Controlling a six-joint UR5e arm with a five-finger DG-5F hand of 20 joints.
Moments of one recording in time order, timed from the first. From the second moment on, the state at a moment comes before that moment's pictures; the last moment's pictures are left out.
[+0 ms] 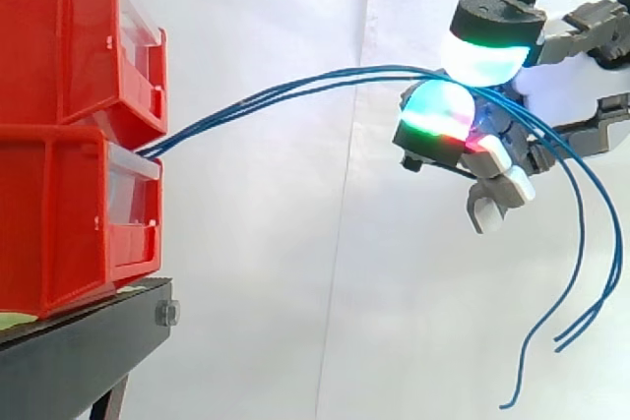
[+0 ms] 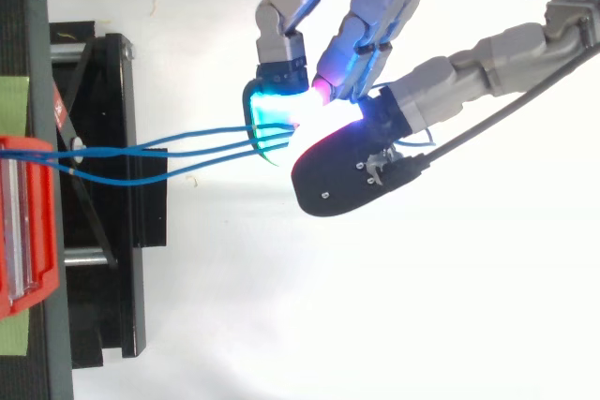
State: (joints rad) arm 0.00 -2.14 -1.08 -3.25 -1.50 -0.34
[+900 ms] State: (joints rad) arm 0.00 -2.14 -1.08 -3.28 -1.54 -0.32
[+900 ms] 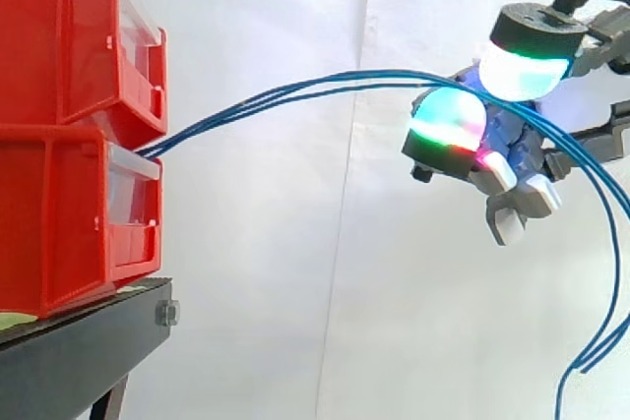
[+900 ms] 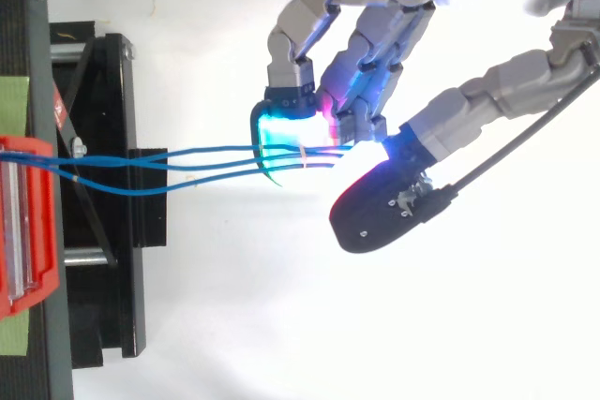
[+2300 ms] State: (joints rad) arm 0.00 -2.12 -1.07 -3.32 -1.54 -0.31
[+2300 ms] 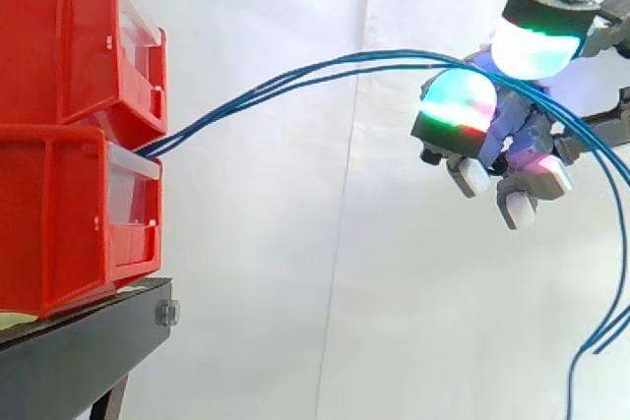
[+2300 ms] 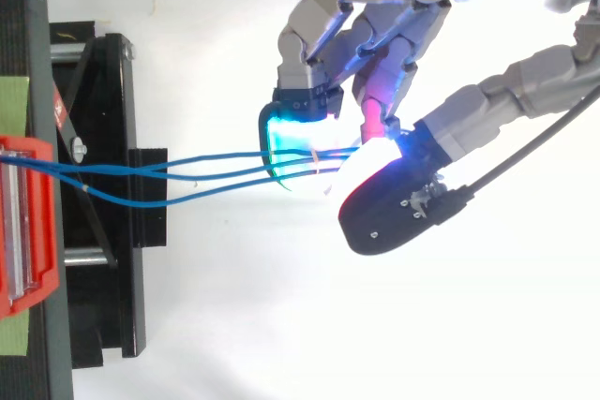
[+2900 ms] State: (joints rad) arm 0.00 -2.12 -1.07 -3.32 -1.54 -0.30
